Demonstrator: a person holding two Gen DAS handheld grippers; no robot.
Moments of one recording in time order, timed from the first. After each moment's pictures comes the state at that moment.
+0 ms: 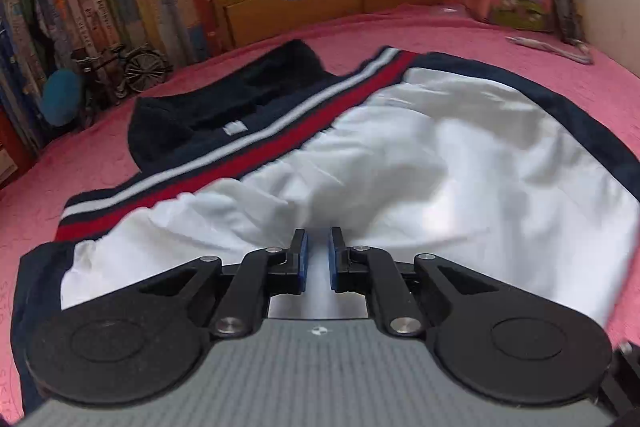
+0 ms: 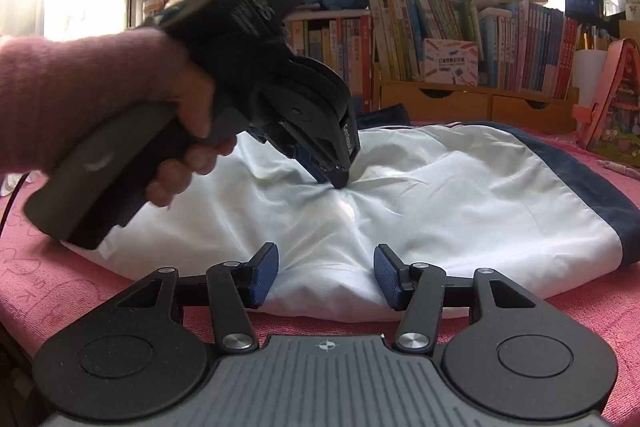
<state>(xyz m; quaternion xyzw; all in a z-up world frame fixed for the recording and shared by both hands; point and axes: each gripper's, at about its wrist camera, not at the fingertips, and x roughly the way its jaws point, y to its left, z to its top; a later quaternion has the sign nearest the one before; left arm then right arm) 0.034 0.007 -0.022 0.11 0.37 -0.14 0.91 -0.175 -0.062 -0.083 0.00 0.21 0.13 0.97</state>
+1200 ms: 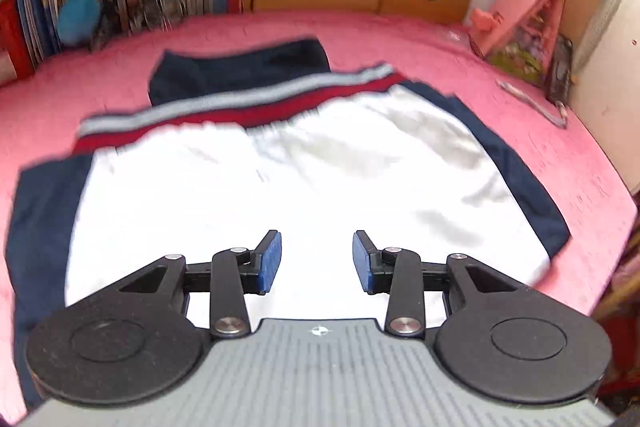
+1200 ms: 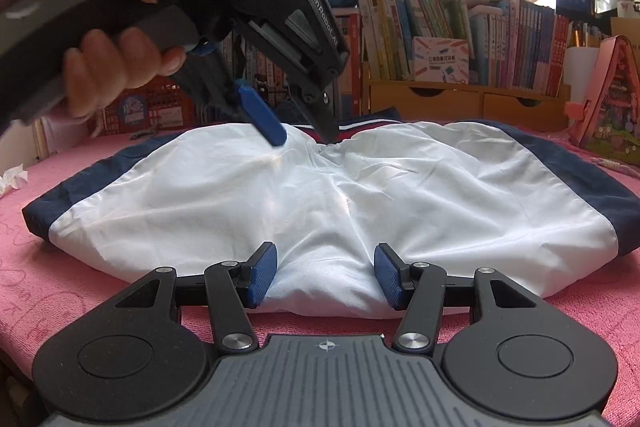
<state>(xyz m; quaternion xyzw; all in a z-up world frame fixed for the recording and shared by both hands) 0.002 0.030 0.014 -0.02 0.50 -0.16 0.85 -0.165 -0.061 -0.085 0.00 0.20 0.10 0.97</state>
